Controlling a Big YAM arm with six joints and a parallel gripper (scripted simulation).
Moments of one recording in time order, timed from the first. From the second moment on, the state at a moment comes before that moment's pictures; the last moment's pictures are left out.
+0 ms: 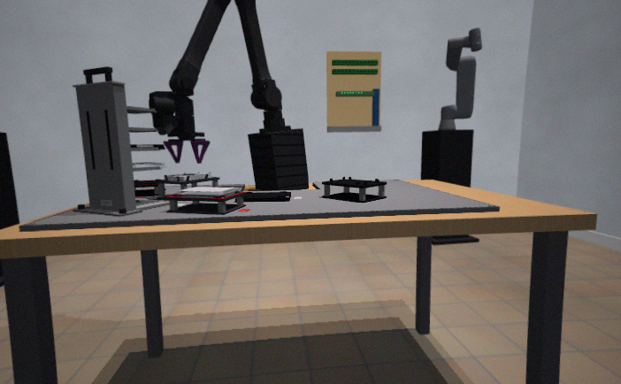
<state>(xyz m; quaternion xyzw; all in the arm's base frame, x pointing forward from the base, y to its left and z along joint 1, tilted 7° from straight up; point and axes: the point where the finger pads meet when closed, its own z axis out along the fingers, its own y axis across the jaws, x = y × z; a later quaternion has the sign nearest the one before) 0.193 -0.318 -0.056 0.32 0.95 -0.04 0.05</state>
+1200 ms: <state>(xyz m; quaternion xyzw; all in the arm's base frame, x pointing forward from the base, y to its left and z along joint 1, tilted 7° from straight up) 0.195 -0.322 -0.098 0.32 0.95 -0.04 0.04</state>
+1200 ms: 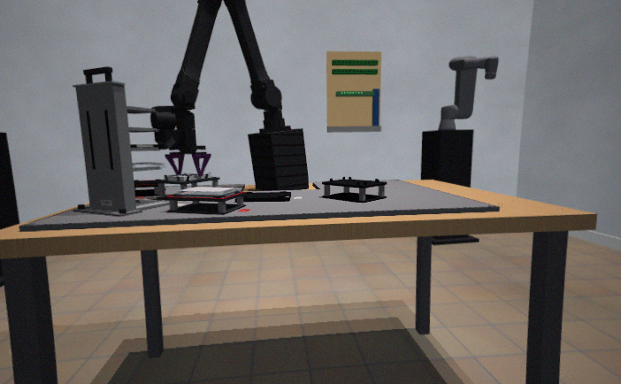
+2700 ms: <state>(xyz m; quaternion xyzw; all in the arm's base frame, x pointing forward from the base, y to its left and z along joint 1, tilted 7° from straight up) 0.197 -0.325 -0.095 0.32 0.94 -0.04 0.05</state>
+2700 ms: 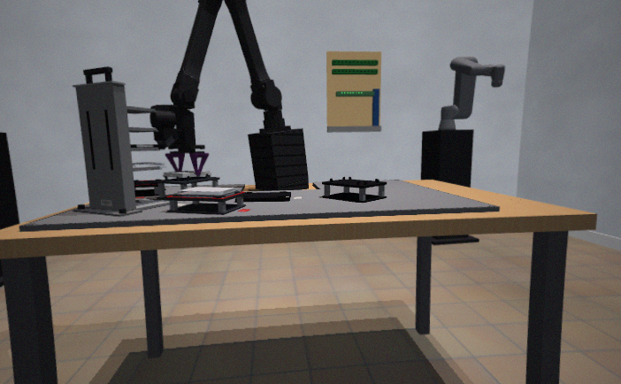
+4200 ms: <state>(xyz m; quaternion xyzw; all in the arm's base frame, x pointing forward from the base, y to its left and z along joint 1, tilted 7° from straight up) 0.194 -0.319 -0.058 0.32 0.95 -0.04 0.05</state>
